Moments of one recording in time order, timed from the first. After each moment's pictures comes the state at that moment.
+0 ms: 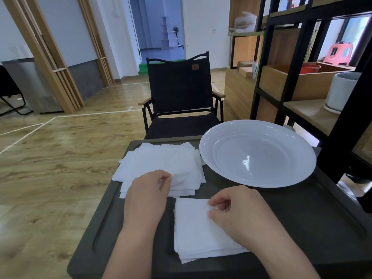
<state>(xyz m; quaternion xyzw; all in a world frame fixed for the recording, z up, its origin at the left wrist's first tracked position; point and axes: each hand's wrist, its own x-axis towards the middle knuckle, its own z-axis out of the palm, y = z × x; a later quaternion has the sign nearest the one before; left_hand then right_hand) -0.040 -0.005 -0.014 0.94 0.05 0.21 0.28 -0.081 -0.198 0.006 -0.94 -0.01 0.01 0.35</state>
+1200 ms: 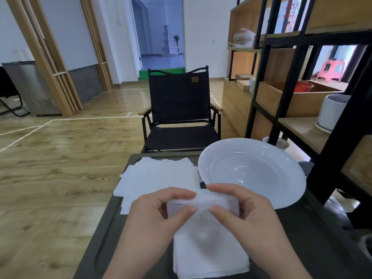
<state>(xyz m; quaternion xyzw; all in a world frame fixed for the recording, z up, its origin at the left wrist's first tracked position) -0.096 -0.024 0.050 0.82 -0.06 0.10 0.57 -0.092 -0.208 0.048 -0.77 -0.08 -0.03 0.63</state>
